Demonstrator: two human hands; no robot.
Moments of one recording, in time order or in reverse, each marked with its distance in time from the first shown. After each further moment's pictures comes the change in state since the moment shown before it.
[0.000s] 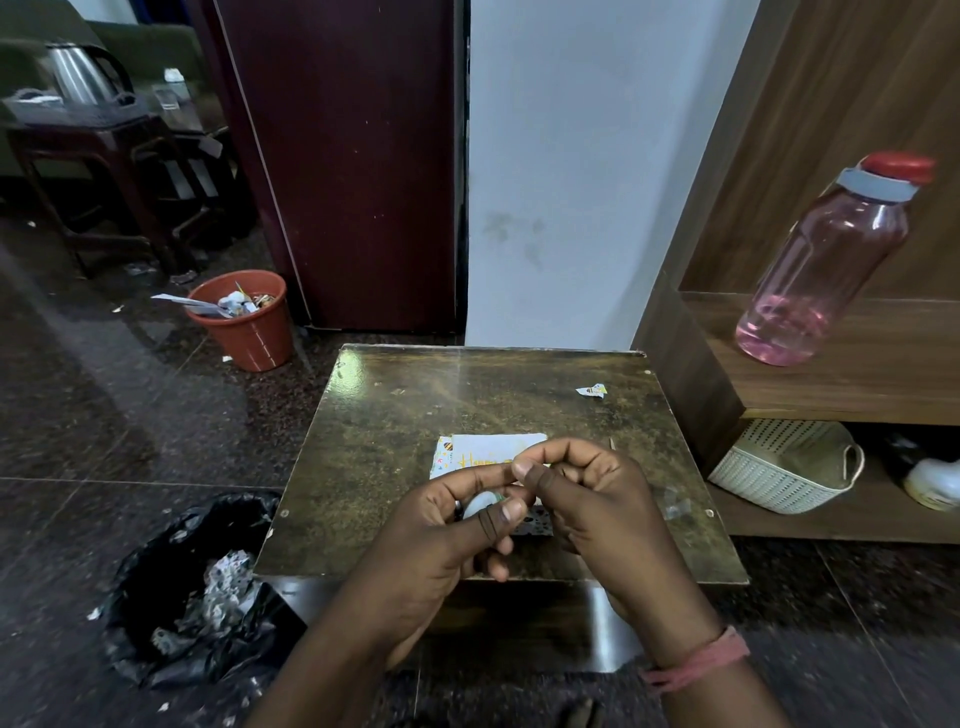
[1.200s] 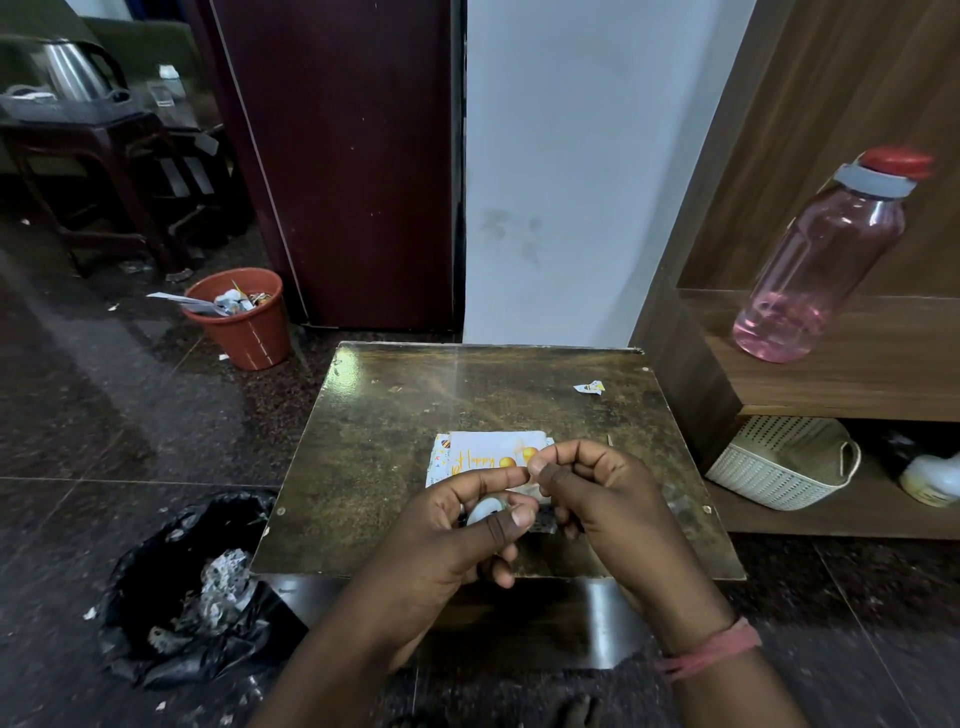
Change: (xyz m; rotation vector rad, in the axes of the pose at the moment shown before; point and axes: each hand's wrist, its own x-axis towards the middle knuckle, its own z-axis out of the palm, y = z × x) left_hand 0.000 -0.004 0.000 0.076 -0.019 -0.028; right_hand 0.012 0.021 -0.022 -0.195 0.080 0.025
